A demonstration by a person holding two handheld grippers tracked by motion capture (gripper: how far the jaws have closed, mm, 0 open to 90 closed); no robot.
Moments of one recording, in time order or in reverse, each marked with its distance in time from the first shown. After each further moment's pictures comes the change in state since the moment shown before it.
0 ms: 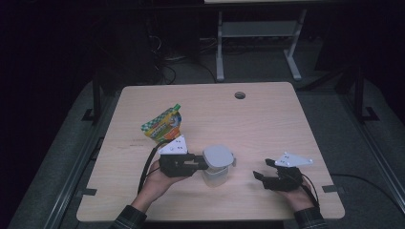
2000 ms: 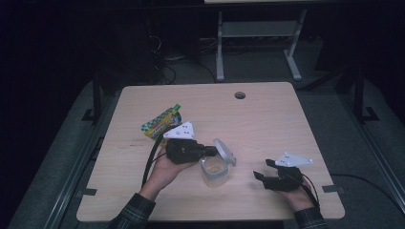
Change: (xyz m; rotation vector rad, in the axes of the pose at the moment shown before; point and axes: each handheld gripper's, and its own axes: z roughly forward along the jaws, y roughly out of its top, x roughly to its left) left arm 0.007 0.043 0.007 -0.042 -0.061 0.003; right arm -0.002 -0.002 0.001 0.007 -0.003 0.005
